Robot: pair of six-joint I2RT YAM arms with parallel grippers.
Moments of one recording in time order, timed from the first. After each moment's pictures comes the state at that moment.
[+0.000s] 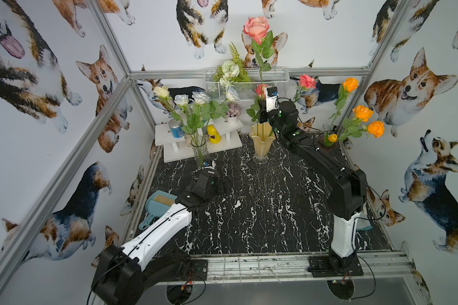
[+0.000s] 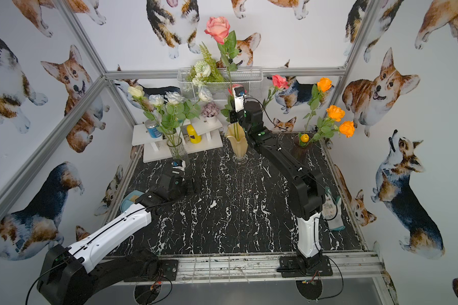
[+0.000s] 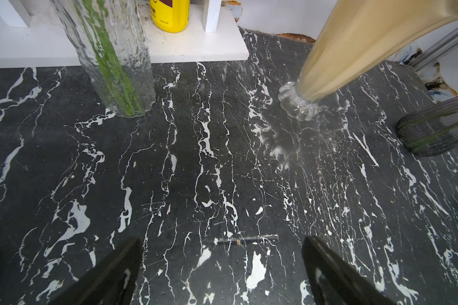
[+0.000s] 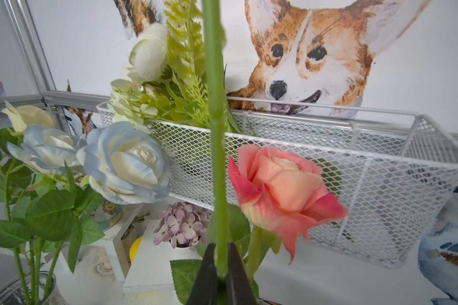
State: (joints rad) left arm -0.49 1.13 0.75 -0.30 -0.20 -0.48; right arm 0.44 1.98 1.89 0.14 0.08 -0.04
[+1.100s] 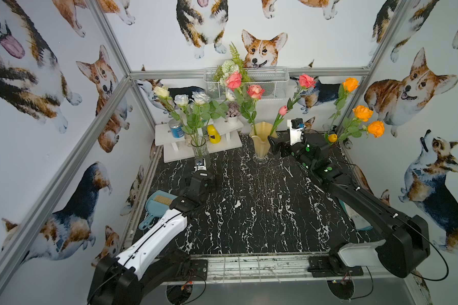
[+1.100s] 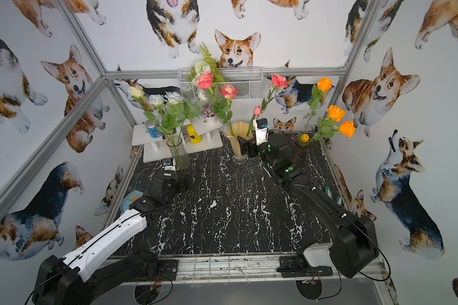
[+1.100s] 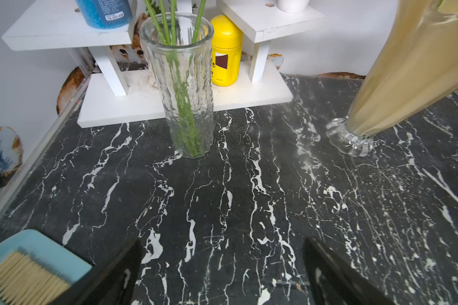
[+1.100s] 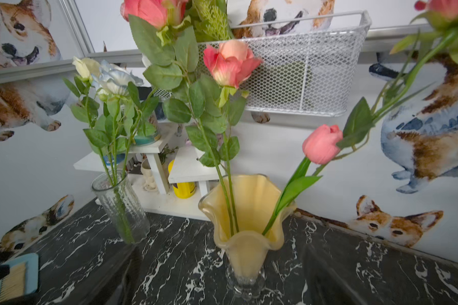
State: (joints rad) left arm -0.44 1.03 0.66 -0.18 -0.41 -0.30; right arm 0.44 1.29 1.09 0.08 0.00 0.08
